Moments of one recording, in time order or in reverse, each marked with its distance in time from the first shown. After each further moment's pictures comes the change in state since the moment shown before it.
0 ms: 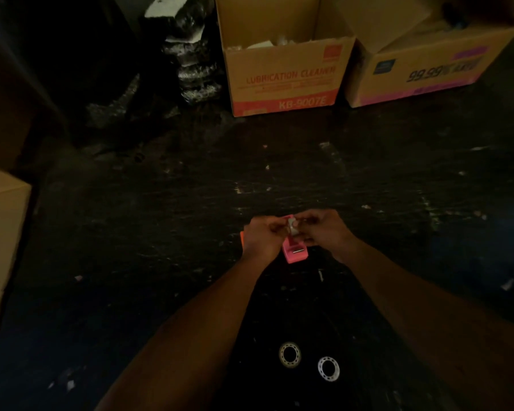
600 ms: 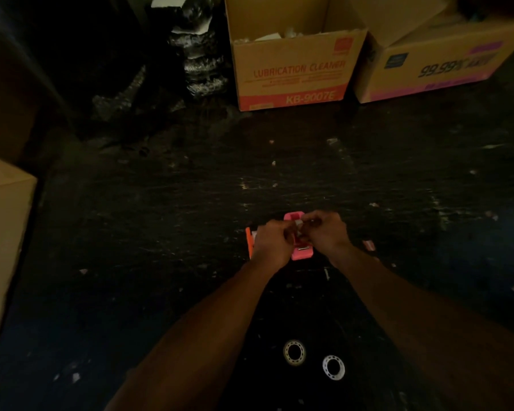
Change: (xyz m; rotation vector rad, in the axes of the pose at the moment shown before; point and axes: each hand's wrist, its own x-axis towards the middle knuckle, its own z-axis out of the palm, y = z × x) left_hand -0.010 -0.003 0.001 0.312 -0.117 0.131; right_hand 0.005 0.011 0.019 -0.182 0.264 -0.017
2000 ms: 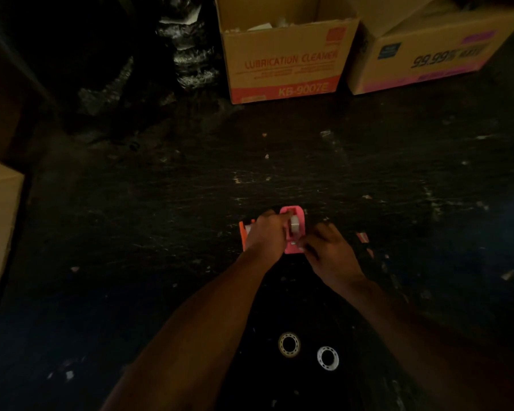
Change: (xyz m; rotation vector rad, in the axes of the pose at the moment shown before) left_hand 0.012 -0.008 0.005 0.290 -0.043 0.087; right_hand -0.038 0.059 -0.021 -0.652 0.014 -0.732
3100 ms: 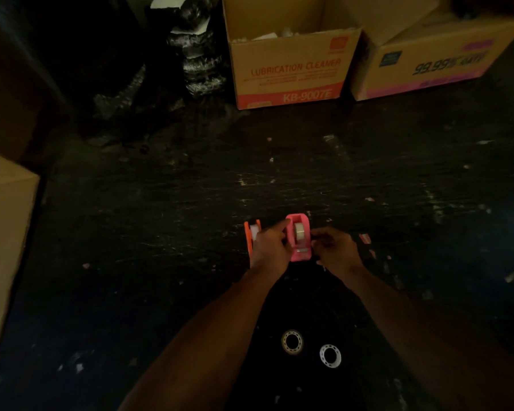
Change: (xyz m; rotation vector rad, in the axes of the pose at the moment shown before) left_hand -0.030 0.001 0.016 -0.284 0.107 -0.107; right_hand 0.011 0.007 0.009 0.623 -0.065 0.654
